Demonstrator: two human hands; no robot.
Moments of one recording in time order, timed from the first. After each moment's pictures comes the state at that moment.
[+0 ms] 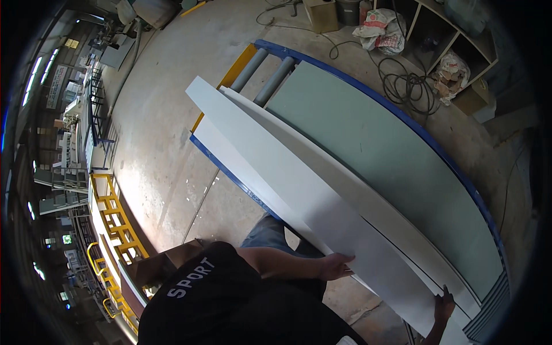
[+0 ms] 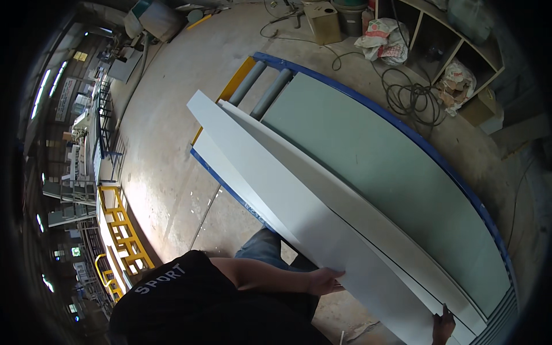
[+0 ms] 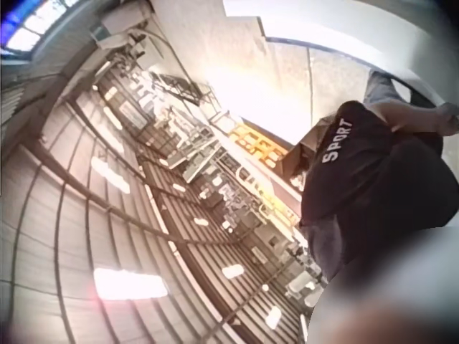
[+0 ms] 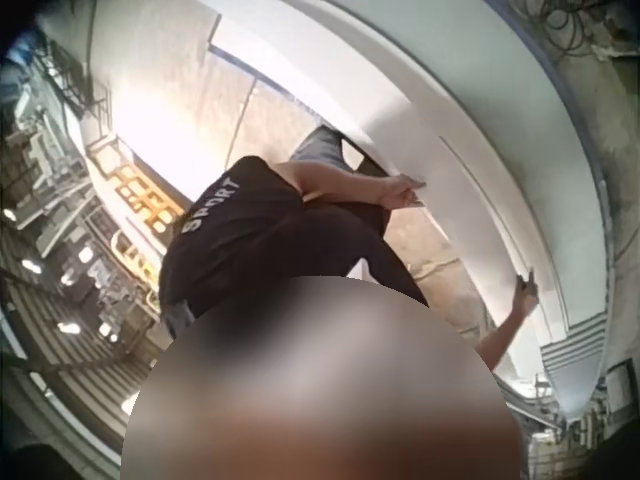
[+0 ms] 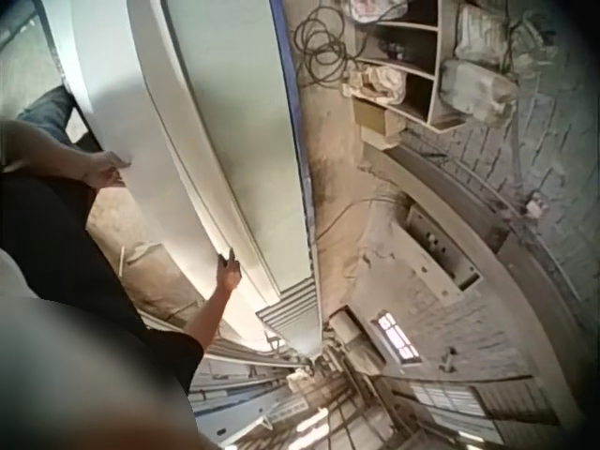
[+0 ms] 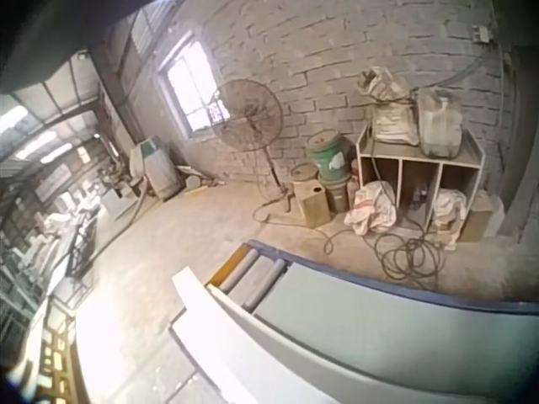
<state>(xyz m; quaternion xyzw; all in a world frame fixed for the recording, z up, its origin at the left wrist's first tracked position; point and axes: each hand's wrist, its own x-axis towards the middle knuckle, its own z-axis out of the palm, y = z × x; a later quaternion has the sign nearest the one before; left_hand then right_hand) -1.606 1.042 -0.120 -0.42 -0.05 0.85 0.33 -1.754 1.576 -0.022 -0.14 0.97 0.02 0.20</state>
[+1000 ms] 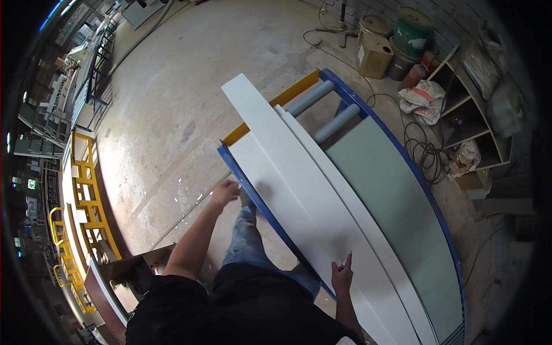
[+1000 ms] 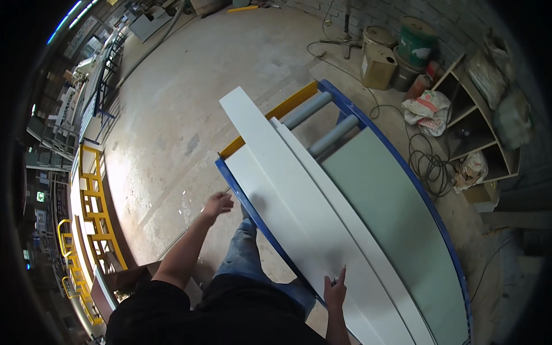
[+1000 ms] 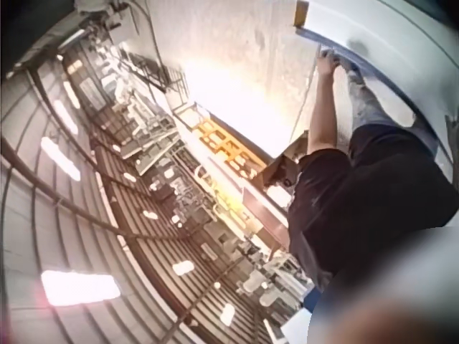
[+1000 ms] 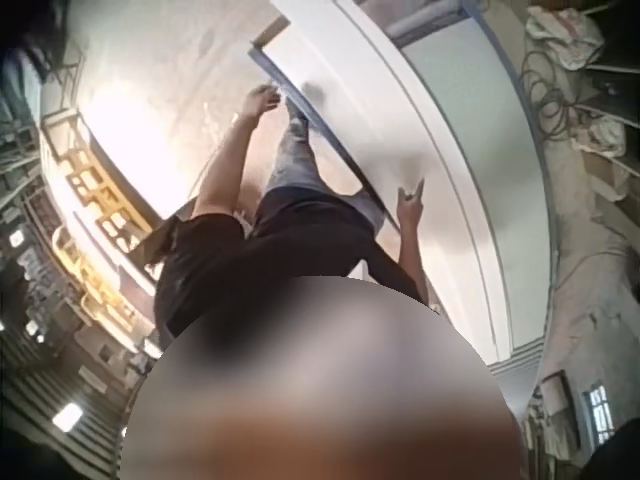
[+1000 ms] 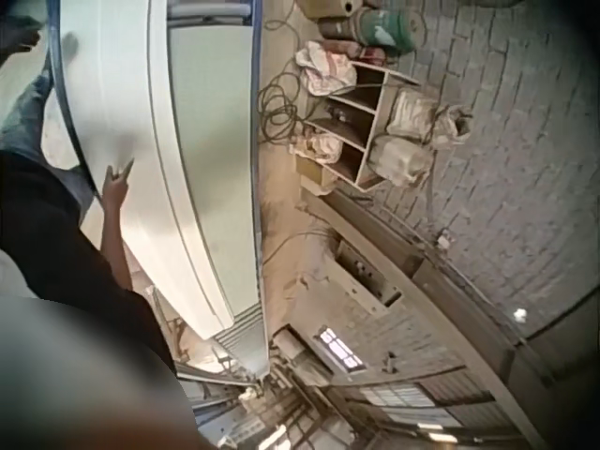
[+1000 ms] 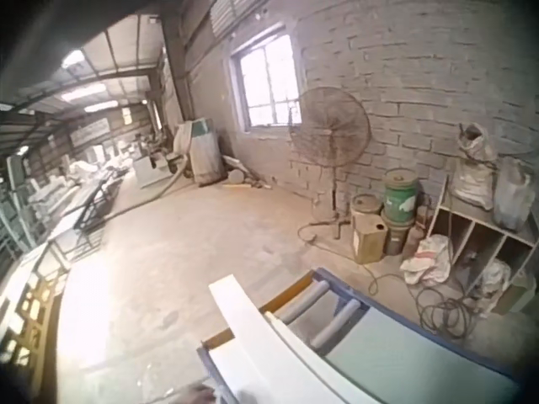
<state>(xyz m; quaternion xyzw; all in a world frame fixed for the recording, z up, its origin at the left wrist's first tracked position) -1.464 0.416 -0.126 -0.59 0.53 0.61 -0.04 -1.636 0.899 -0.128 -0.07 0.90 -0.26 0.33</state>
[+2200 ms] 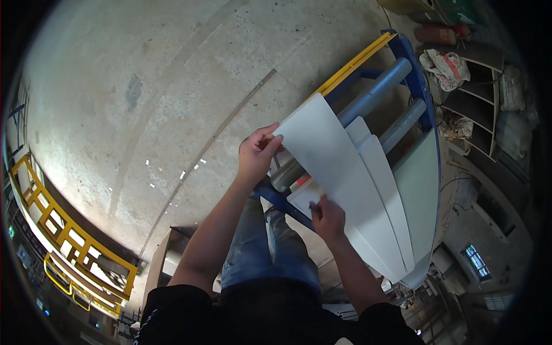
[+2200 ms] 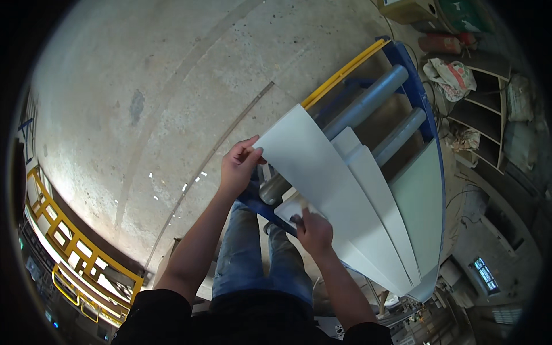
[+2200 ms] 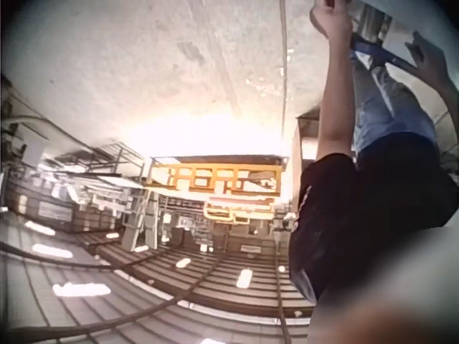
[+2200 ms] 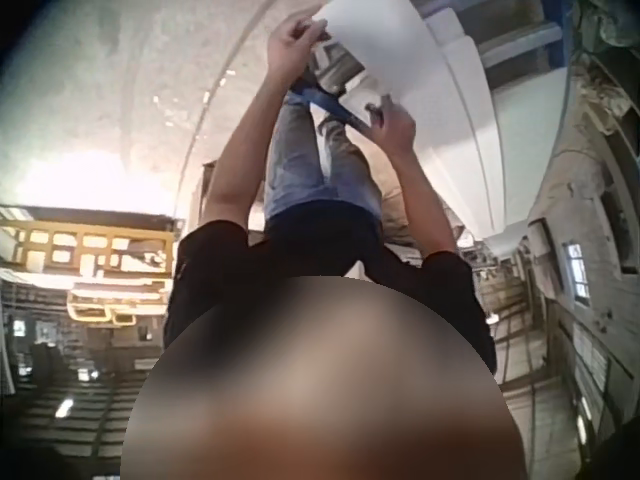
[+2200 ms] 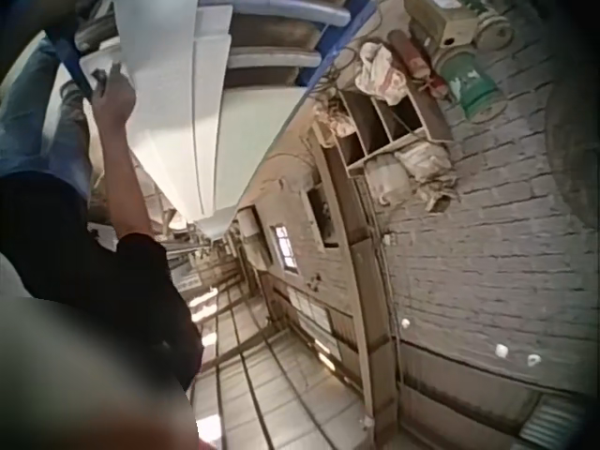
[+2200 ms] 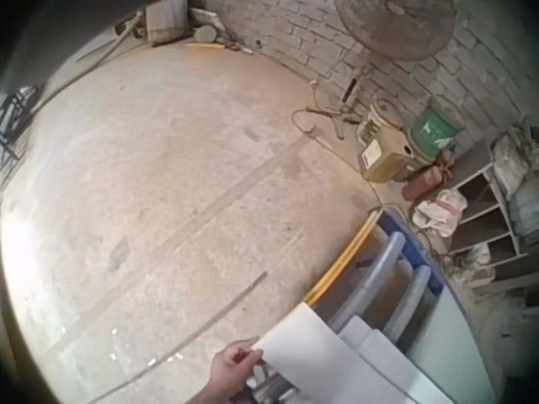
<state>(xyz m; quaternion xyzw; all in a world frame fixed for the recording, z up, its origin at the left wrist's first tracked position) -1.561 0.094 -0.271 -0.42 0.39 0.81 -0.13 -1.622 0.340 -0.184 -0.43 0.86 -0.10 0.24</state>
